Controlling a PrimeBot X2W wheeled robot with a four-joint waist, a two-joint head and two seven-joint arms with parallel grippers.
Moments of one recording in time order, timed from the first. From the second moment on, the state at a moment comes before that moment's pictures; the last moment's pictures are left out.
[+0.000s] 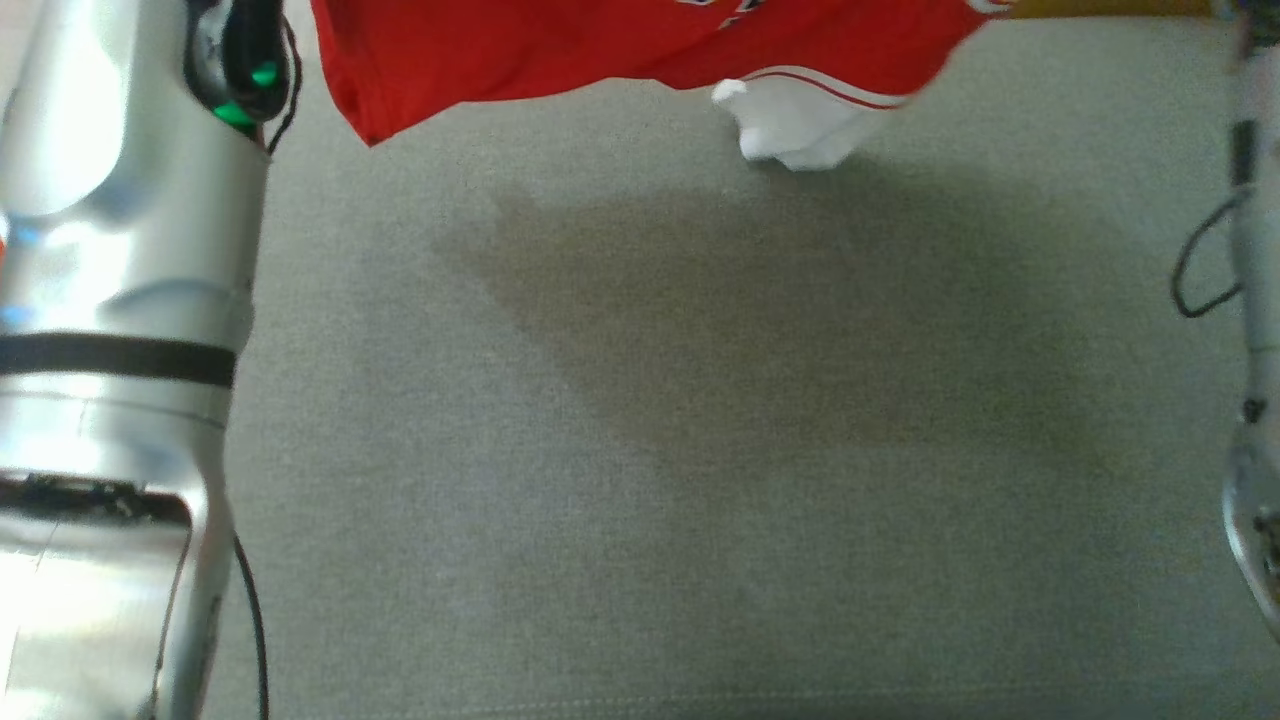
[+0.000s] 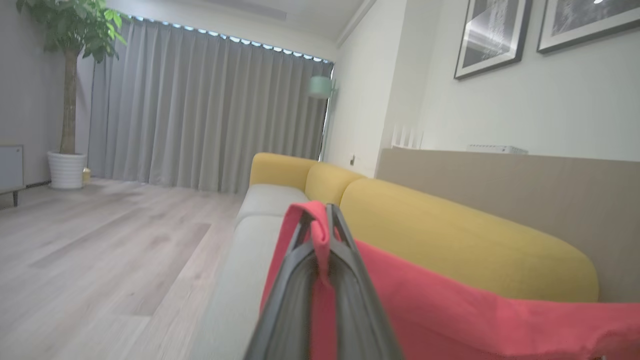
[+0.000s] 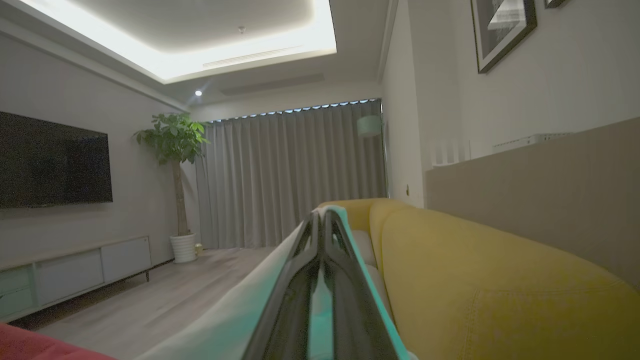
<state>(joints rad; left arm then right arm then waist) -1.15 0.13 -0.27 0.72 -0.46 0.01 -0.24 -1.18 -0.20 0.09 0.62 0.32 0.13 -0.11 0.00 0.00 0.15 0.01</state>
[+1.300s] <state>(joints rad) -0.30 0.09 -0.18 0.63 -0.42 -0.09 -0.25 -0.07 -0.14 0.07 0.36 0.51 0.13 -0.12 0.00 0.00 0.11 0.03</state>
